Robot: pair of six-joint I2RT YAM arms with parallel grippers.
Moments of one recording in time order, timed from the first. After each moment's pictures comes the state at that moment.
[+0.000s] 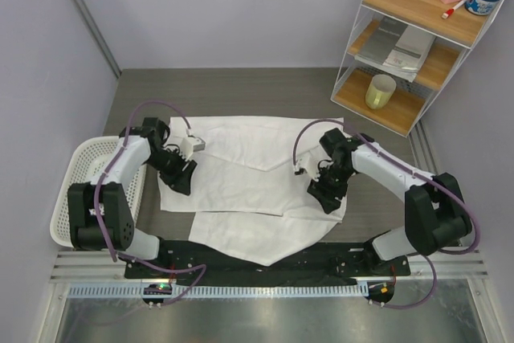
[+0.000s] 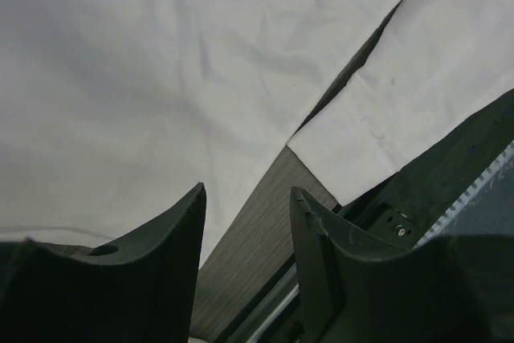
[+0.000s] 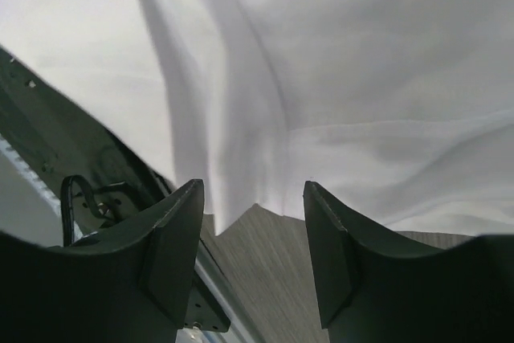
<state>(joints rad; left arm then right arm) -0.02 1.46 1.00 -1.08 0.54 0.78 0.43 1.43 0.90 -1.03 -0.38 -0.76</state>
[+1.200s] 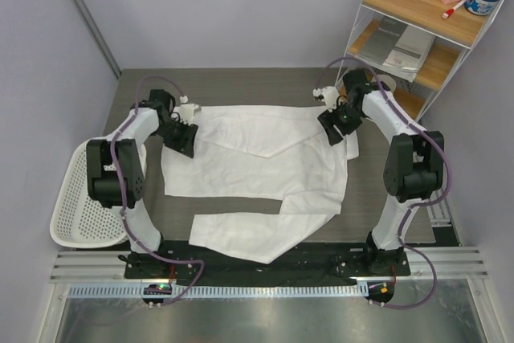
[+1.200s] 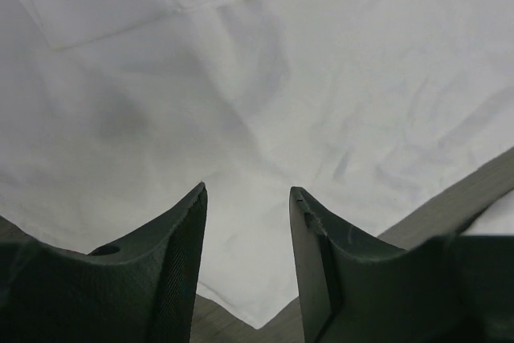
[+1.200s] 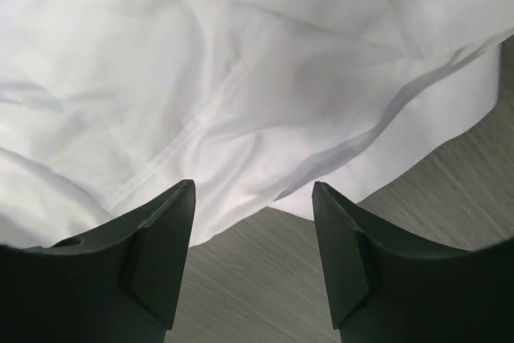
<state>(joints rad) -0.01 1.84 1.31 -0.79 0.38 0.44 0.12 1.87 1.50 -0.91 -0.22 -0.59</state>
